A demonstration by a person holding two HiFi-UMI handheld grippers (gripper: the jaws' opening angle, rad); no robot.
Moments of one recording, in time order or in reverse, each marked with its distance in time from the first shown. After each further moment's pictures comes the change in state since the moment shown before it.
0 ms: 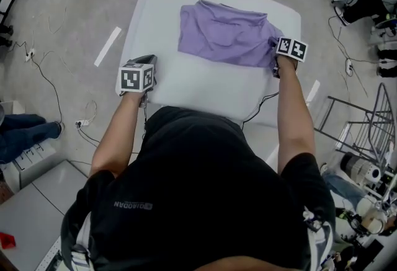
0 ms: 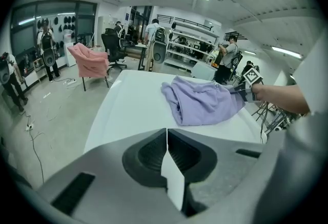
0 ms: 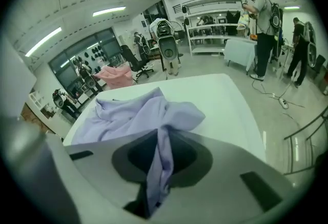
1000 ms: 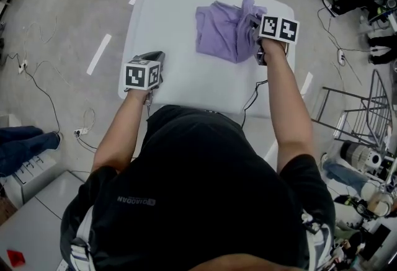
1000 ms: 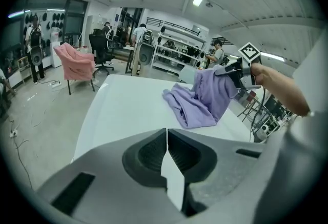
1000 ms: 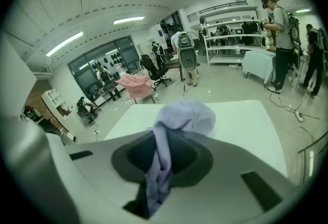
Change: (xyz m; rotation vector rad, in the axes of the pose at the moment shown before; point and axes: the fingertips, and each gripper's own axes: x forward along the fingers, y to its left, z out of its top) left arm 0.000 -0.034 0.020 0.053 -0.040 -0.146; right arm -0.070 0.165 0.062 -0.083 -0.101 0.134
